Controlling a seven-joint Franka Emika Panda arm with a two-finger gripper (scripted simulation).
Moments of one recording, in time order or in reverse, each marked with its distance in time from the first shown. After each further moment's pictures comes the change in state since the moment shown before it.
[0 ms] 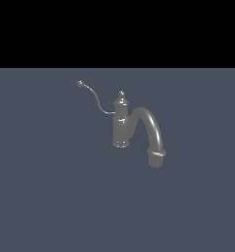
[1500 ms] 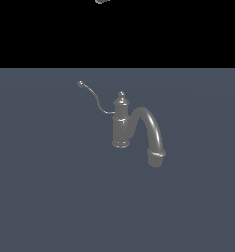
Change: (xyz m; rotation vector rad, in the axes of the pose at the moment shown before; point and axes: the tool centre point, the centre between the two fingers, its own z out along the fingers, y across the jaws) arm 0.152 -0.056 0.081 -0.046 0.012 0.589
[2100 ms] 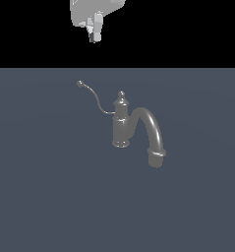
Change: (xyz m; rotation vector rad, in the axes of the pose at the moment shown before) arm 0.026 -0.060 0.057 -0.004 0.003 0.249
